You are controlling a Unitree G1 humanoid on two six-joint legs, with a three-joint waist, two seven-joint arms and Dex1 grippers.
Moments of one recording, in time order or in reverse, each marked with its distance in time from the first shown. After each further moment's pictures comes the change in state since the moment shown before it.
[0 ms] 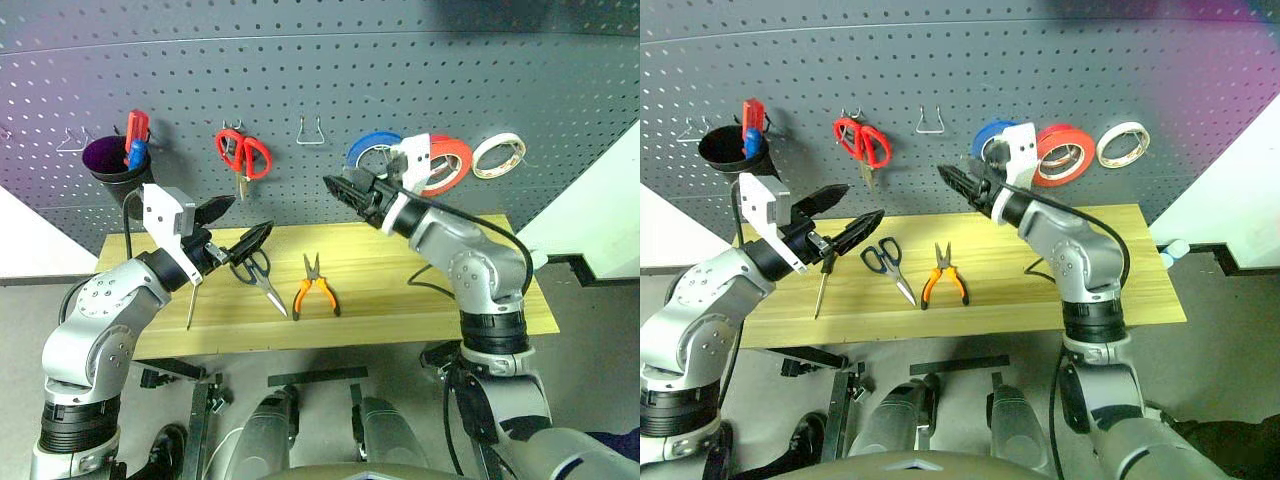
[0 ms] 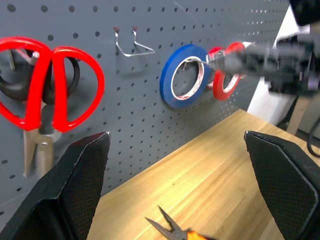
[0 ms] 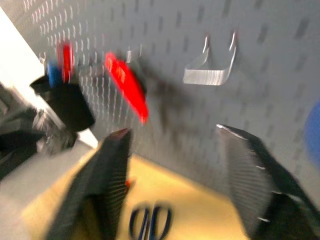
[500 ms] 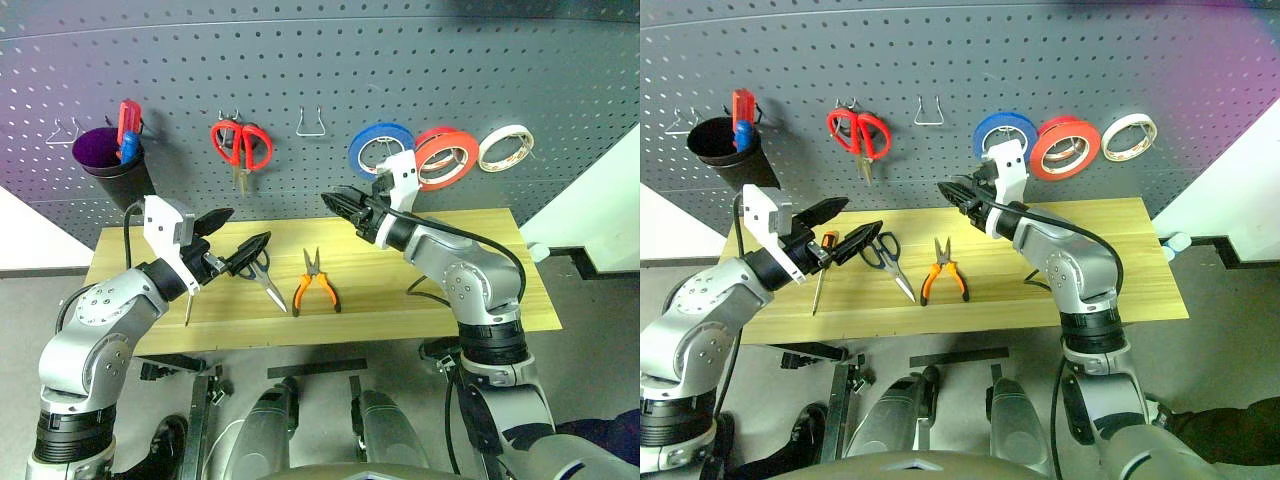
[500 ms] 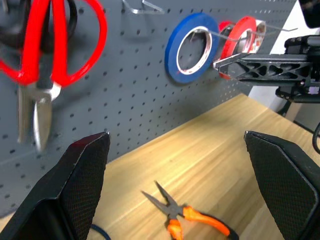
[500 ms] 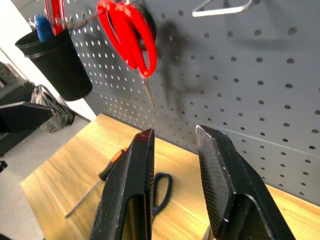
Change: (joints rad) left arm 0.066 0.007 0.007 -0.004 -0.013 0.024 0.006; right arm 0.031 -0.008 0.050 -0.030 -0.018 0.020 0.004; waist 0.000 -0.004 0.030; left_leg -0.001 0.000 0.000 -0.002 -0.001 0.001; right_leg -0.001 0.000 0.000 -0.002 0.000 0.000
